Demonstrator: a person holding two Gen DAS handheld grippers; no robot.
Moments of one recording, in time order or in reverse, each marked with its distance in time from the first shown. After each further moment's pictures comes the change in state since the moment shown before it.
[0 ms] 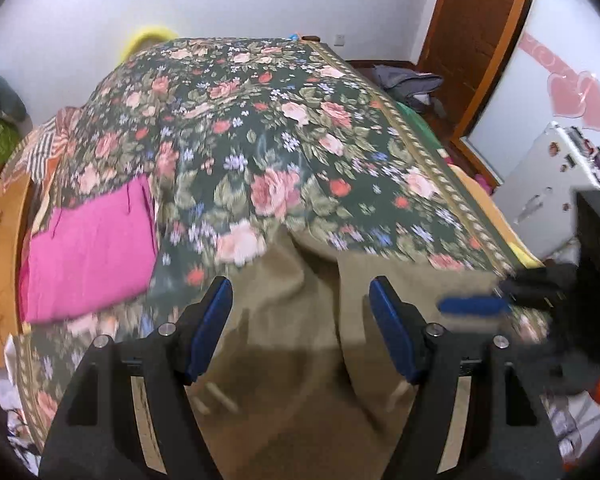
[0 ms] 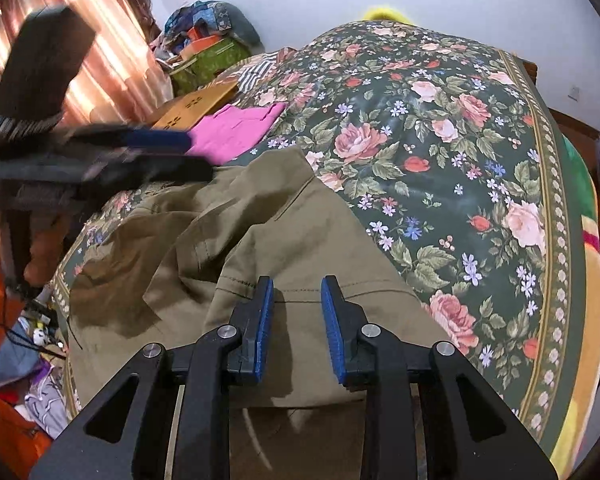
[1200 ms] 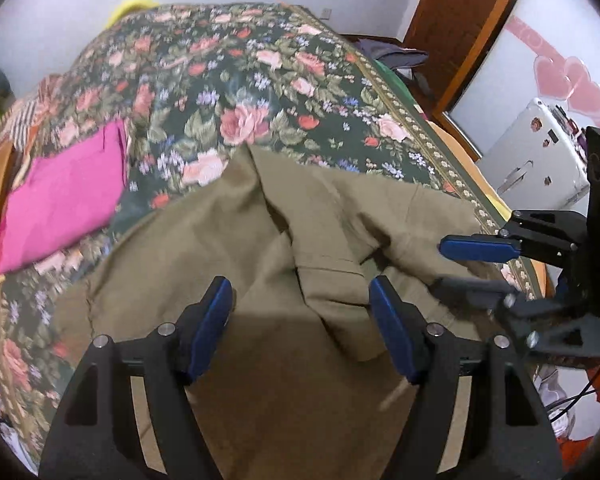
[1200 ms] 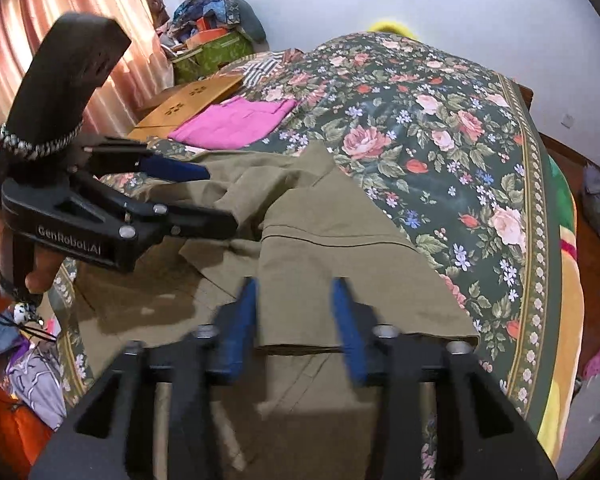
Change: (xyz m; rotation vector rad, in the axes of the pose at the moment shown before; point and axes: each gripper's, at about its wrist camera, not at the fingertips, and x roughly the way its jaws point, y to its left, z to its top) left arm -0.006 -0.013 -0.060 -0.027 0.094 -0.101; right arm -0.017 0.030 -0.018 -0.083 0.008 -0.079
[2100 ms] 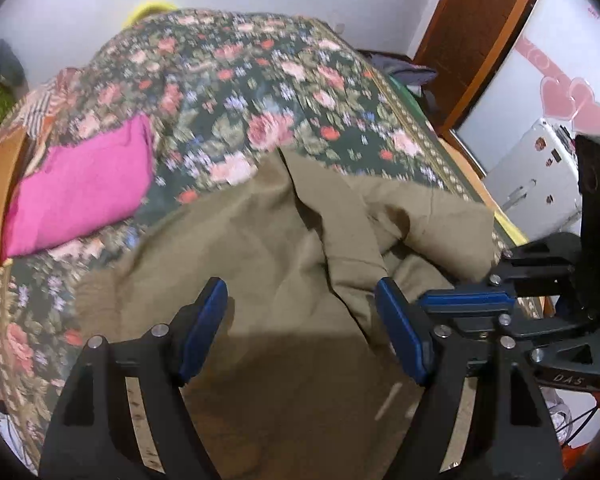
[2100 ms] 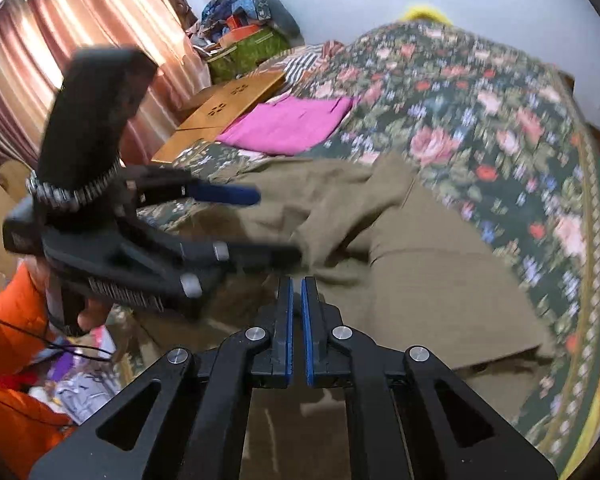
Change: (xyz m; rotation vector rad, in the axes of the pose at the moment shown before) left arm -0.023 0.019 -0.008 -0.040 -0.068 0.018; right arm 0.015 0.035 0.021 0.039 0.033 0.171
